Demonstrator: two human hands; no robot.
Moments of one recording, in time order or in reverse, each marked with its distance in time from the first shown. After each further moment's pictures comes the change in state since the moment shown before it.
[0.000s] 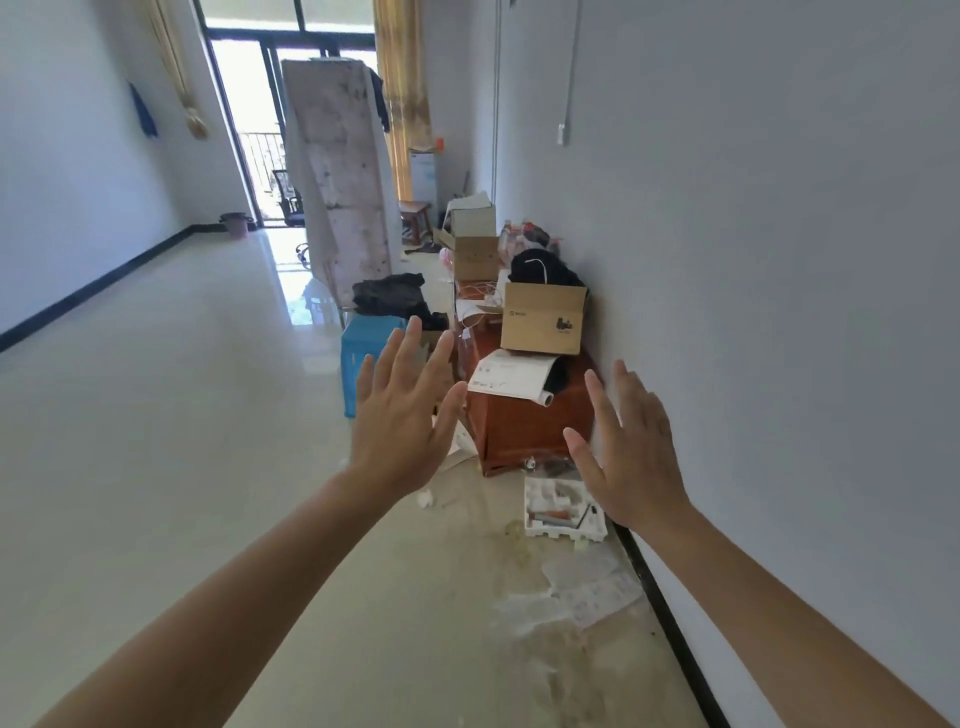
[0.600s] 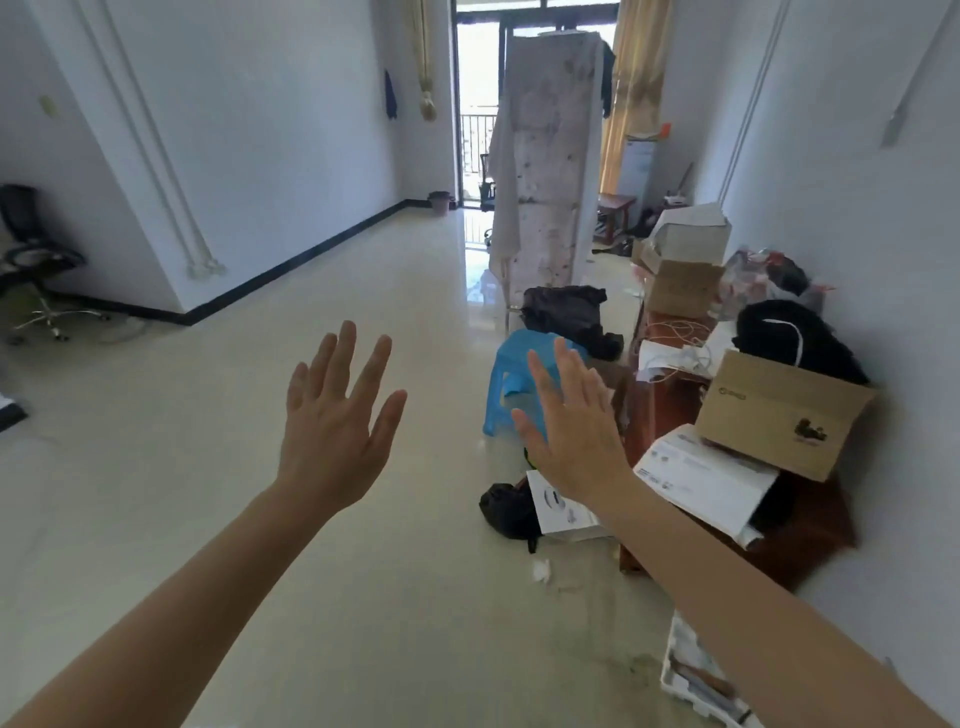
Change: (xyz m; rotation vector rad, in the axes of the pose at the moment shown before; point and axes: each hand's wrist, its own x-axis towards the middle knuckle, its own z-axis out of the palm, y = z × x) left_hand 0.184 -0.270 0.054 0.348 0.082 -0.367; right_hand 0.384 -0.176 0.230 0.261 -0.106 -0.501
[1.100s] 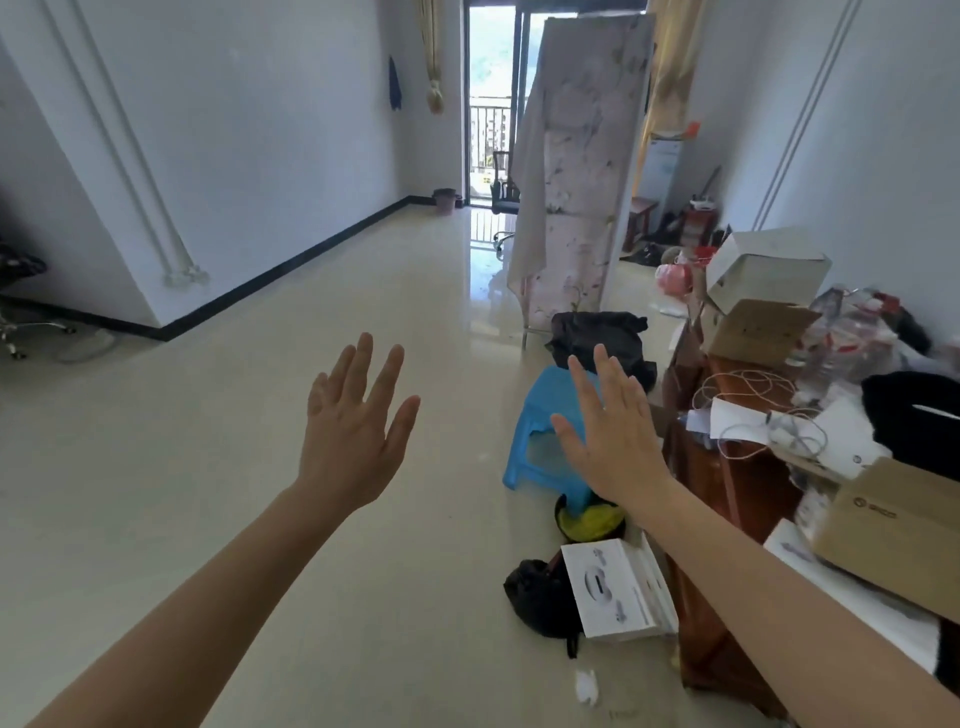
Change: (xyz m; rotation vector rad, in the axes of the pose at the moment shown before) left_hand 0.286 -0.185 0.189 -0.043 -0.092 -0.041; right_hand 0.333 0.046 0.177 -0.051 -0.029 0.039
